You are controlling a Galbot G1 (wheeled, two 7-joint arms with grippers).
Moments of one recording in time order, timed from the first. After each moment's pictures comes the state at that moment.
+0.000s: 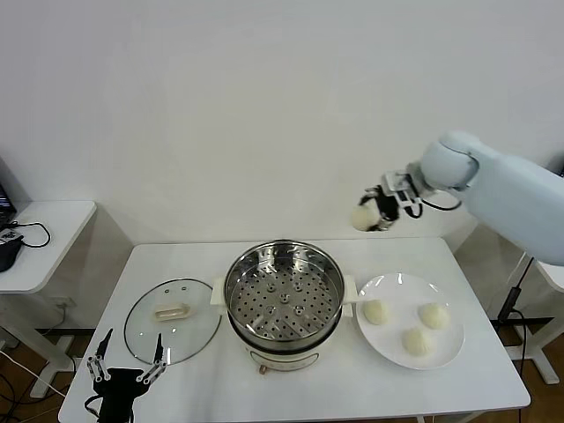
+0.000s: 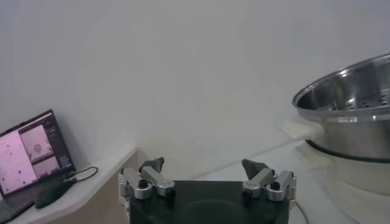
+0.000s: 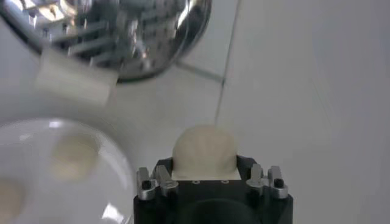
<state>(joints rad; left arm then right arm) 1.89 -1.36 -0.66 -2.24 0.17 0.00 -0.19 0.52 0.80 -1.05 1.39 0.15 -0.15 -0.99</state>
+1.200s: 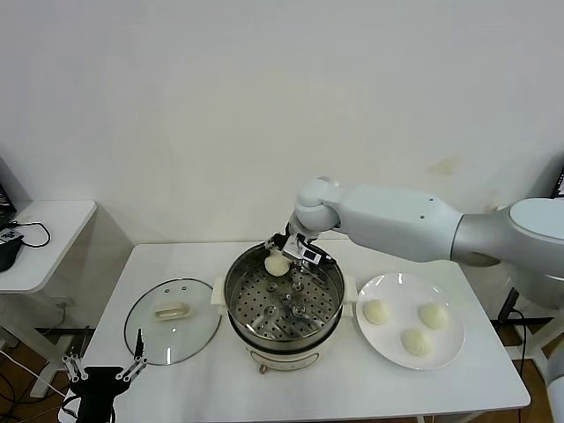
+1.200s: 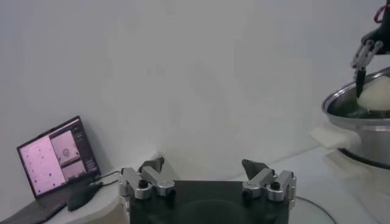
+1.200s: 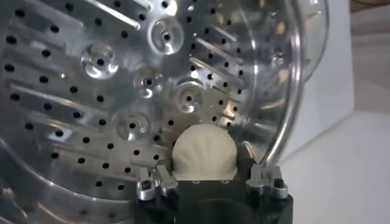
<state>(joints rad) 1.92 -1.38 -0.73 -2.29 0.15 -0.01 -0.20 0.47 1.22 -1.31 1.24 -0.20 0.26 -0.85</state>
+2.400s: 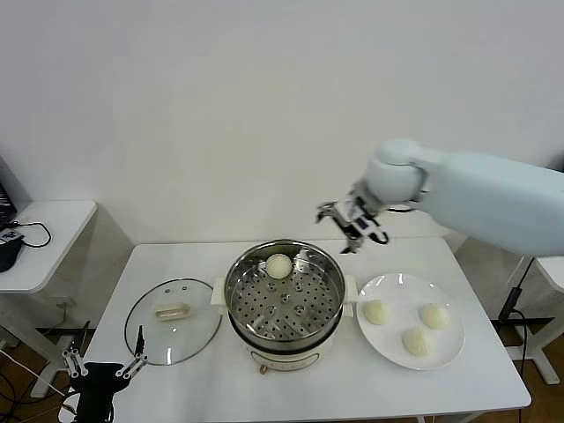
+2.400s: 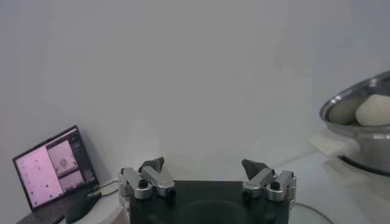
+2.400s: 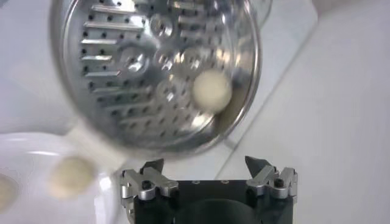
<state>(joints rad) 1.92 -1.35 -0.74 -2.30 0.15 0.00 -0.19 0.68 0.75 -1.28 1.62 0.12 -0.22 -1.00</state>
